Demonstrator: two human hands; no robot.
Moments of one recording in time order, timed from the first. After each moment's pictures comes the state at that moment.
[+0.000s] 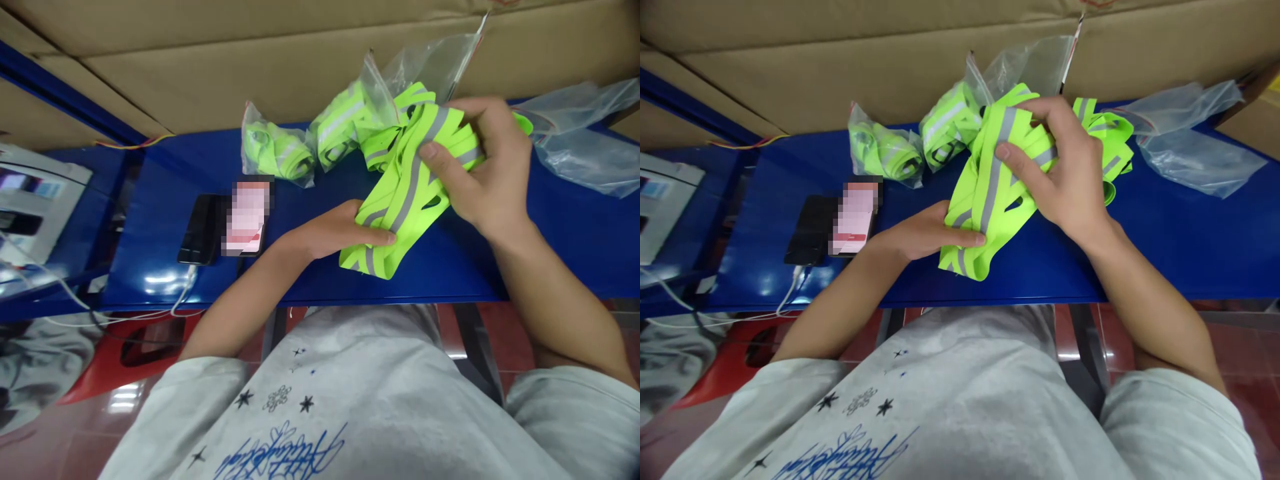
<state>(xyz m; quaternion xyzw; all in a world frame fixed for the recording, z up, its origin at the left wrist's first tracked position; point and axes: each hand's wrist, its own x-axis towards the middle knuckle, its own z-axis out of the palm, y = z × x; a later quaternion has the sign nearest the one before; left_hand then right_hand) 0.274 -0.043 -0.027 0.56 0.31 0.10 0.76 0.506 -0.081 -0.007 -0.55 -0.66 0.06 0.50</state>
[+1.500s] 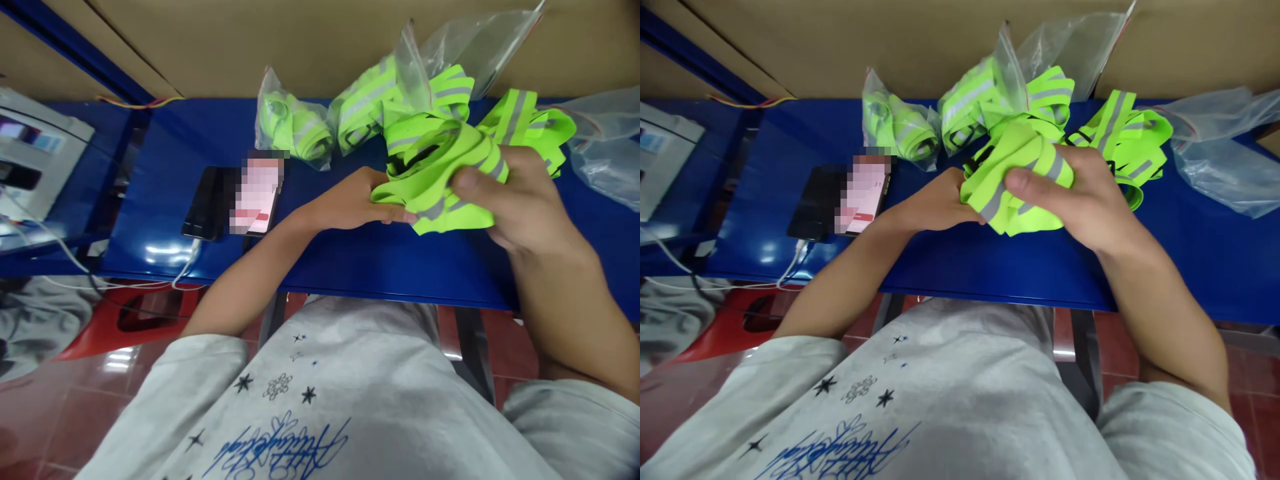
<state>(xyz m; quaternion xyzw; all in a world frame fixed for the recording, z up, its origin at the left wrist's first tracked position) 0.273 -0.013 -0.034 0.75 0.27 0.18 0.58 0.502 -0.087 -0.010 -0.46 -0.64 0.39 0.48</state>
